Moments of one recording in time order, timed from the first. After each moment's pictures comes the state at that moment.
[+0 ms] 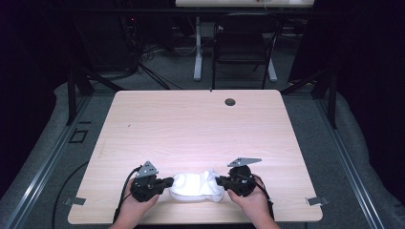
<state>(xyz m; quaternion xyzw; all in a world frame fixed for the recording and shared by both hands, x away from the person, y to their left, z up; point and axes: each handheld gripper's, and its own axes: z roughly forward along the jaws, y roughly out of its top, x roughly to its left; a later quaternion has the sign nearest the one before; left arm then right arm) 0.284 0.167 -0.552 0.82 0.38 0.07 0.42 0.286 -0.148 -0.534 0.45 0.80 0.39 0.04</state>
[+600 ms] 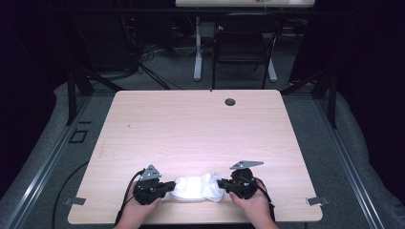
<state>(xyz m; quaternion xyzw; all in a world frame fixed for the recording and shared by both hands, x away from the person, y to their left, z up) 0.281 0.163 -0.562 0.83 0.38 0.06 0.41 0.282 -0.155 -0.542 0.46 0.79 0.39 0.03</state>
